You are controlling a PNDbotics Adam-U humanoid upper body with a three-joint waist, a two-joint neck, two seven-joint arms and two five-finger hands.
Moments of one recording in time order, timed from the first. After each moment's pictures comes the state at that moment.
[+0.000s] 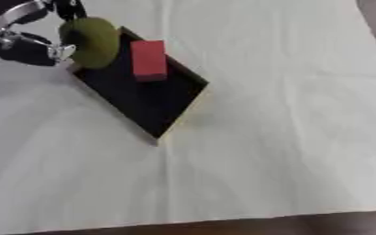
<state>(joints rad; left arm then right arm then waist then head) -0.95 0.55 -0.35 -1.62 -0.84 -0.02 -0.50 -0.42 -0.75 -0.24 -1.97 -0.48 -0.31 0.32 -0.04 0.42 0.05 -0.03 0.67</state>
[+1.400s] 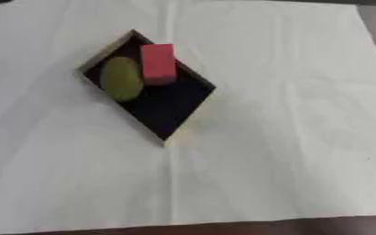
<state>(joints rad) -0.95 0.53 -0.08 -1.88 -0.62 -0.05 -0.31 -0.39 -0.74 -0.26 -1.98 -0.48 -0.35 0.27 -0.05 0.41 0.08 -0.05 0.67</state>
